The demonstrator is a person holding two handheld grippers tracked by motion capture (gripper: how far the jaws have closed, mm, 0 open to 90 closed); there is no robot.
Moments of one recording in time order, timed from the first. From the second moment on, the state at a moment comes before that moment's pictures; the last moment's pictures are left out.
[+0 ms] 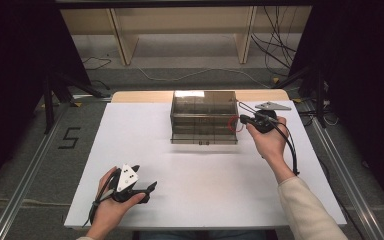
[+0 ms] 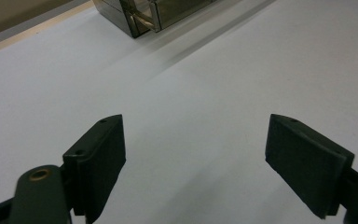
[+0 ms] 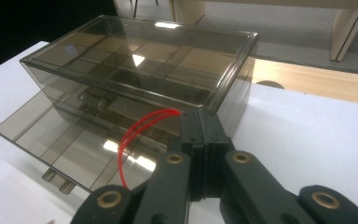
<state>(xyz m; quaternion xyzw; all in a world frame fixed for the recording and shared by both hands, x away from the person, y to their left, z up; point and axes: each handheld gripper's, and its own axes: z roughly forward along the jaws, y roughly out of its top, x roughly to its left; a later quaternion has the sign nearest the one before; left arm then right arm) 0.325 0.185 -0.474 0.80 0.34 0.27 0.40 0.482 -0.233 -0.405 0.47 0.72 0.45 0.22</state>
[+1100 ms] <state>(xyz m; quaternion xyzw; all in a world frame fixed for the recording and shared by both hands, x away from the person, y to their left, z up) 0.324 0.186 -0.474 0.80 0.34 0.27 0.40 0.486 -0.213 -0.411 0.46 0.74 0.44 0.22</state>
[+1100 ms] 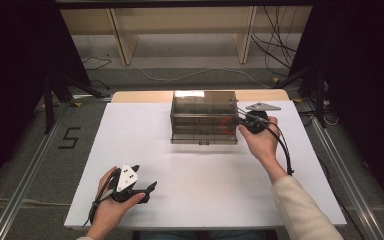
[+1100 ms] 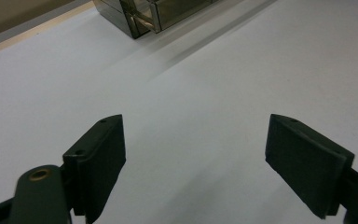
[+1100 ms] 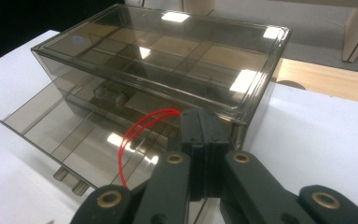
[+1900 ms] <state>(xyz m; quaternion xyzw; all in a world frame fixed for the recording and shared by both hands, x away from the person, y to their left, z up) 0.325 0.186 -0.474 0.80 0.34 0.27 0.41 0.488 -0.205 -0.417 0.45 0.75 0.43 0.22</state>
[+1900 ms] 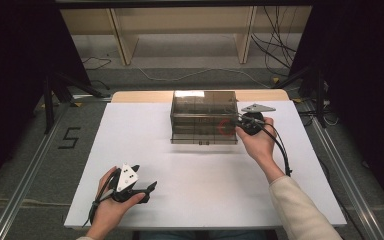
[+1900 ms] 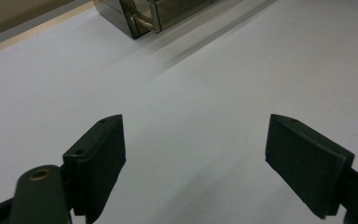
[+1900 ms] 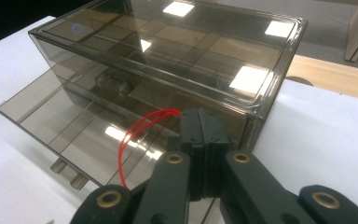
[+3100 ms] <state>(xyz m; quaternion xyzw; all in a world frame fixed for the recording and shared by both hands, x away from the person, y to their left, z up) 0.325 0.185 -0.474 0.80 0.34 0.27 0.41 0.491 -0.199 -0.431 0.44 0.77 0.40 0.21</state>
